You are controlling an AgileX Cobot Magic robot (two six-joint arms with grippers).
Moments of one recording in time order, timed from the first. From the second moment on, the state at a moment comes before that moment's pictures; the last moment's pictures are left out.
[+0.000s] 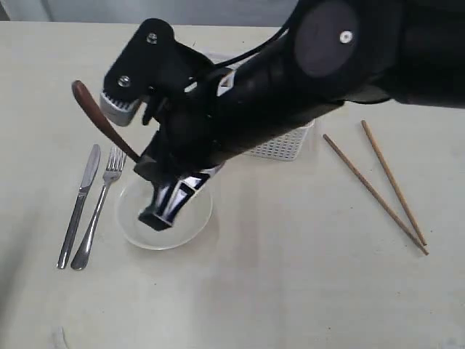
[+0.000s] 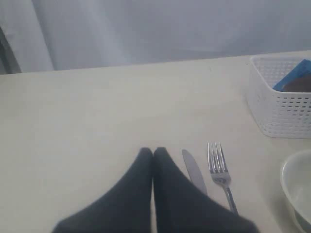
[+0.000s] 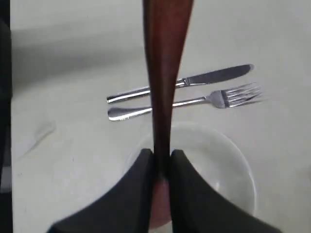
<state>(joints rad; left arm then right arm) -0.14 0.01 0.00 0.01 0.32 0.01 0.91 1.57 -1.06 0.64 0.50 -0.90</state>
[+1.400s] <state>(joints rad) -0.14 0.01 0.00 0.01 0.32 0.01 0.74 1.83 -0.88 1.74 0.53 -1.76</state>
